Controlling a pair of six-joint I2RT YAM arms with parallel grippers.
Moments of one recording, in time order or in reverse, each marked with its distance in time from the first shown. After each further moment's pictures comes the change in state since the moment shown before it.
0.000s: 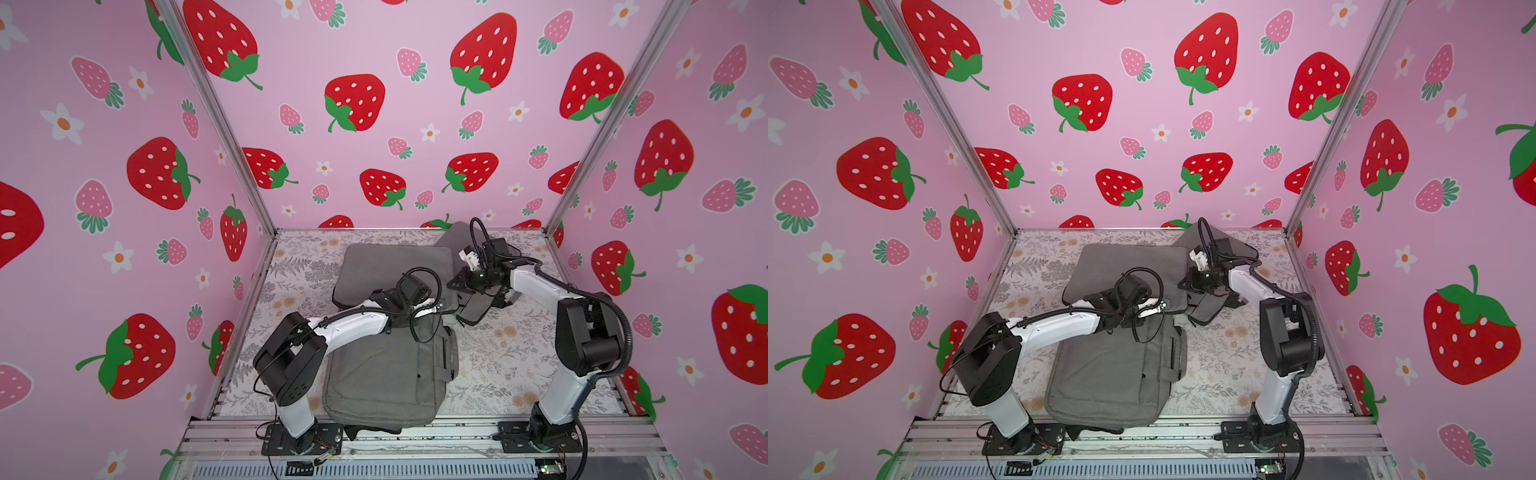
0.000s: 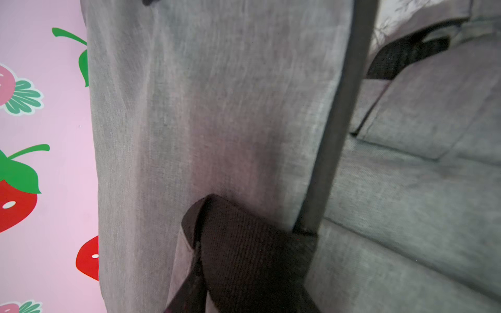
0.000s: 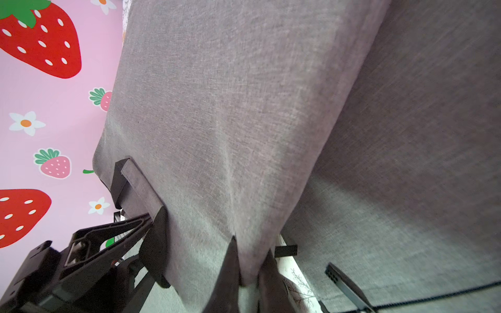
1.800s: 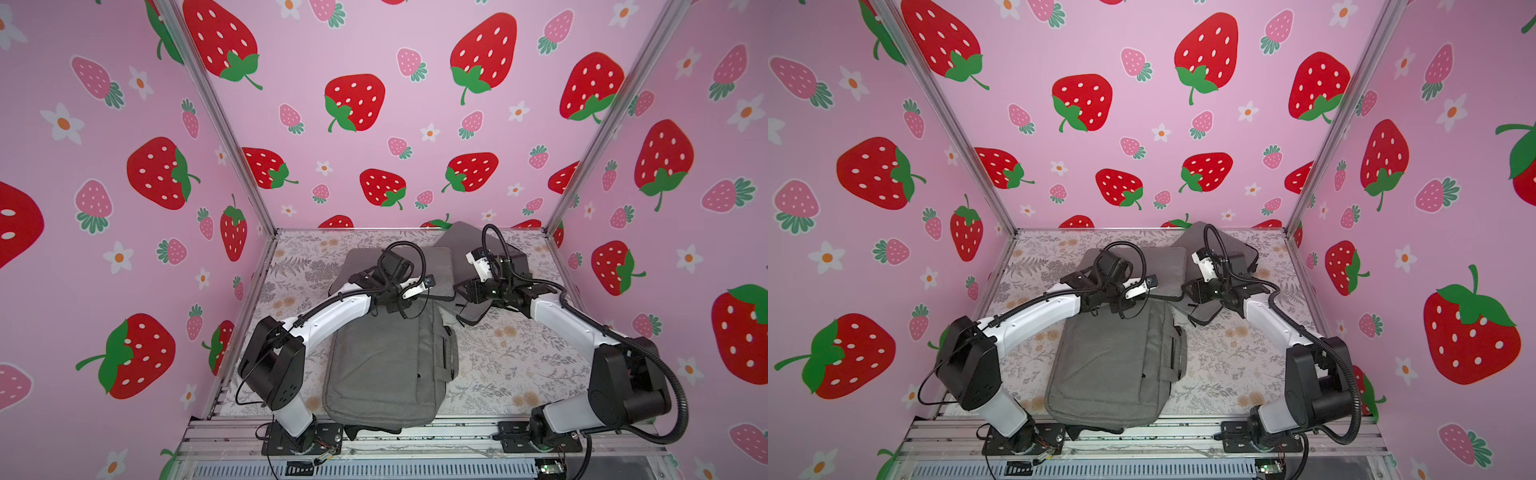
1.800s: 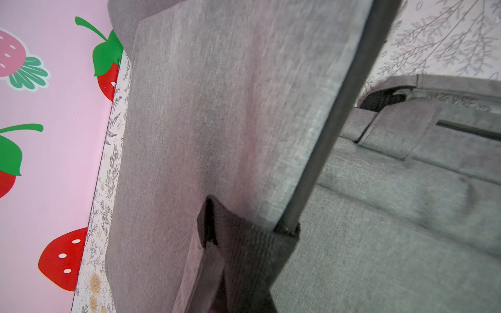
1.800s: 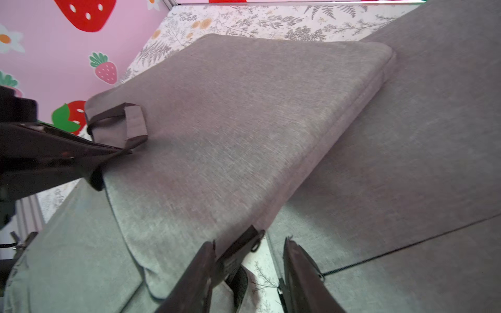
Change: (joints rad) left arm 0.134 -0.071 0.138 -0.193 0.237 -0.068; right arm 0.003 -0.352 -0.322 0.246 0.140 -0.316
